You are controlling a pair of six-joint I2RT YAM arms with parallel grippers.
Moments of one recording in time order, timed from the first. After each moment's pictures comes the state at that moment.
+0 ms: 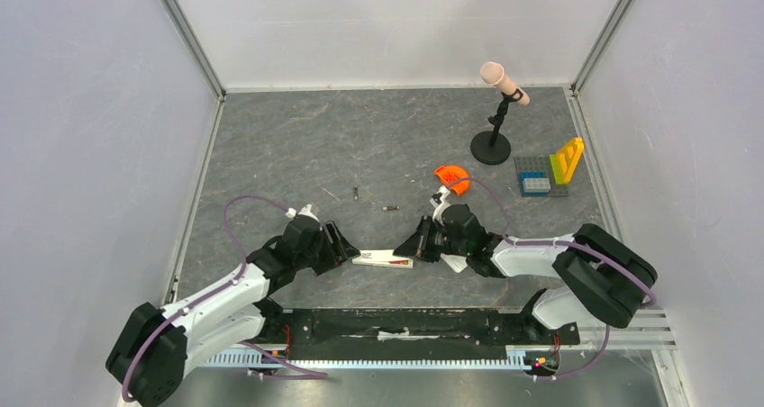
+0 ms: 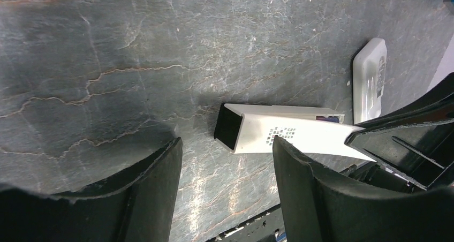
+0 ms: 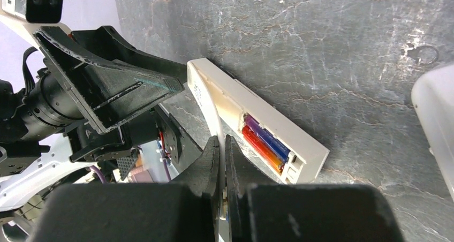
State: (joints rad) left arm -0.61 0.89 0.27 -0.17 0.09 -0.99; right arm 0.80 1.44 0.39 0.51 -0.31 1.12
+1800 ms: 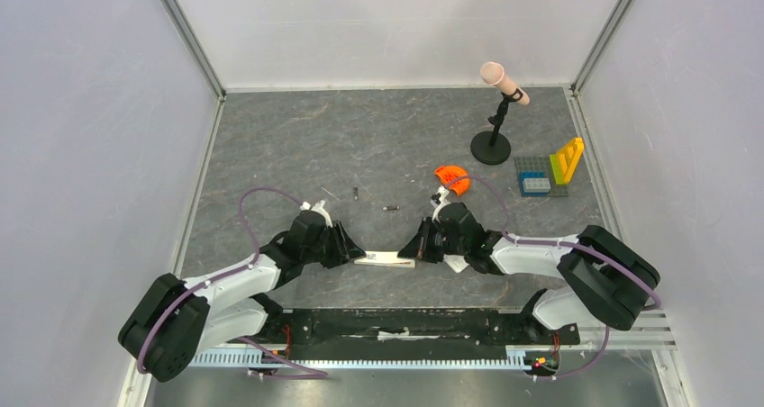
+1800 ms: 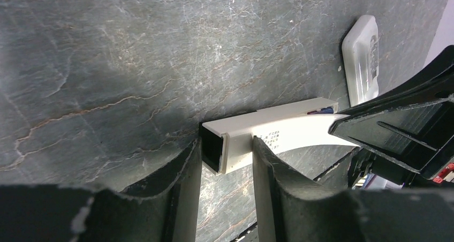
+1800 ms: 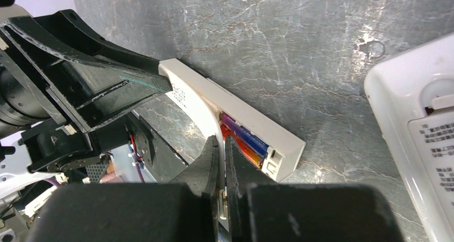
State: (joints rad) left arm -0.60 1.08 0.26 0.06 0.21 -0.89; right arm 0.80 1.41 0.44 0.32 -0.25 1.03
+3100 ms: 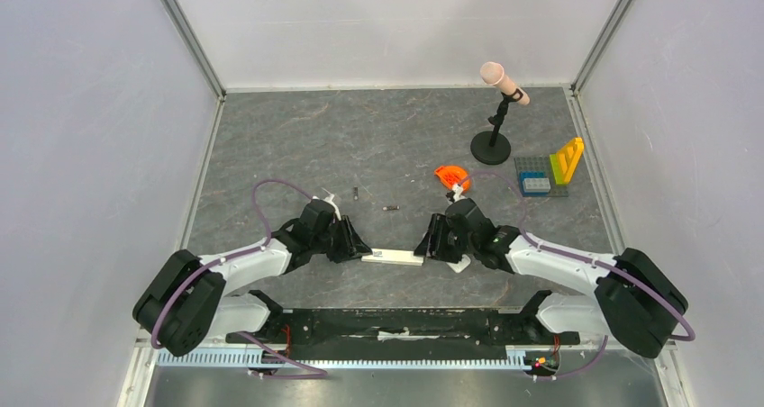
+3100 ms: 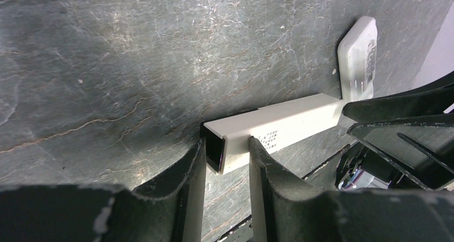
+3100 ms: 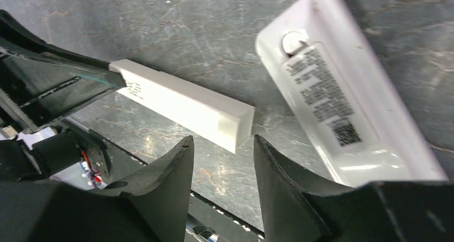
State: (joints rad) left arm -0.60 1.26 0.38 0.01 0.26 -0.90; right arm 0.77 1.24 0.51 -0.08 -0.12 0.95
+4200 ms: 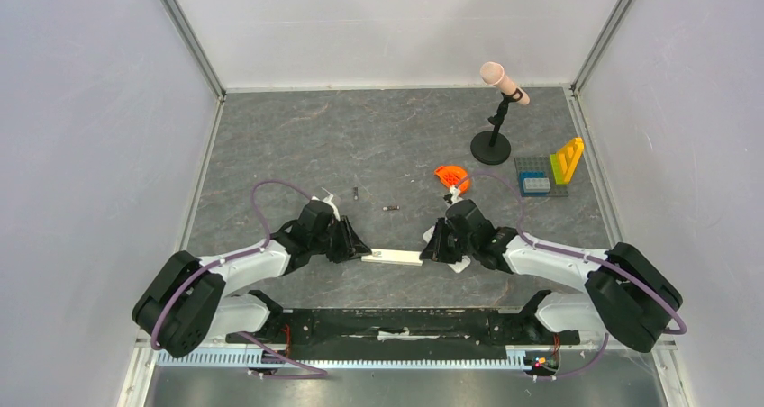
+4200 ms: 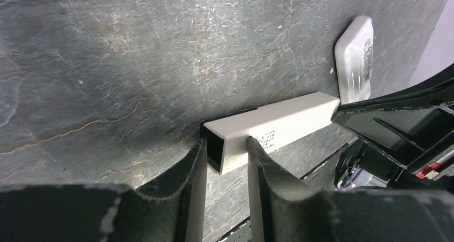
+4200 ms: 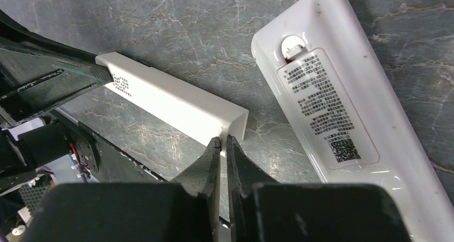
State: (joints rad) left arm -0.60 1.25 0.37 0.04 0.27 -0.90; right arm 0.76 1.27 0.48 -0.05 -0.16 0.88
